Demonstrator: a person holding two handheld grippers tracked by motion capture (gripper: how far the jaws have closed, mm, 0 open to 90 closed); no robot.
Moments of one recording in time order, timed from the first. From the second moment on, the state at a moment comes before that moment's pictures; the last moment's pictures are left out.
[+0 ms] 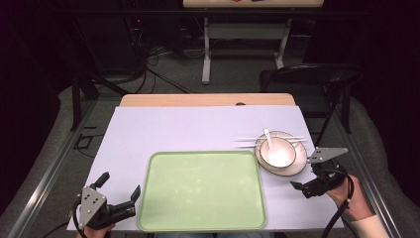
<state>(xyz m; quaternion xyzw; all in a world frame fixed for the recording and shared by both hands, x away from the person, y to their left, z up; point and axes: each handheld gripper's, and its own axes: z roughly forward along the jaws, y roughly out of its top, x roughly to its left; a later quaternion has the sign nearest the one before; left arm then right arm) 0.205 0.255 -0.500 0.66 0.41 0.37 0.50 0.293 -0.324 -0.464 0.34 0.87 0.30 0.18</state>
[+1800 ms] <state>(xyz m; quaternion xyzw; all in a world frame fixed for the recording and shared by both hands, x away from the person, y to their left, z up) 0.205 0.256 -0.500 0.66 0.41 0.37 0.50 0.476 -0.306 -0.445 0.34 0.91 0.17 0.16</state>
